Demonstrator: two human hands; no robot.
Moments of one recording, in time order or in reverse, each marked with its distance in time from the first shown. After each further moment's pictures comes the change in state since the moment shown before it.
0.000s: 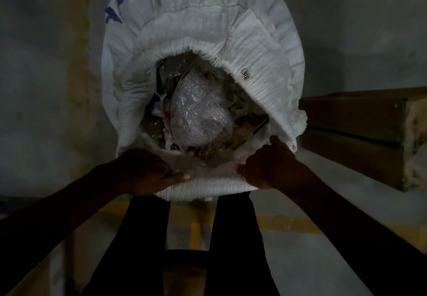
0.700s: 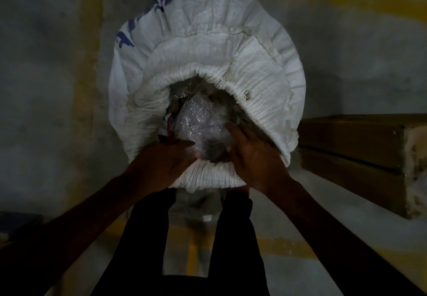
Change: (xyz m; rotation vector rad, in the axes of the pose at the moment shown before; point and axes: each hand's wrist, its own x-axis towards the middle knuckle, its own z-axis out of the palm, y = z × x) left_hand 0.030 -0.003 -0.017 -0.363 0.696 -0.023; right_hand 0.037 -0.004 -0.016 0.562 0.982 -0.011
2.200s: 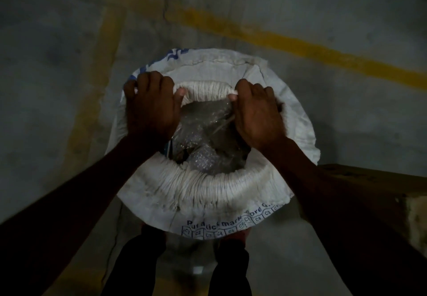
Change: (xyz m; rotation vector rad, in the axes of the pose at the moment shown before) left_hand 0.153 -0.027 -0.121 0.576 0.771 -0.179; right_hand 0.194 -0.016 -0.085 -0.195 0.495 -0.235
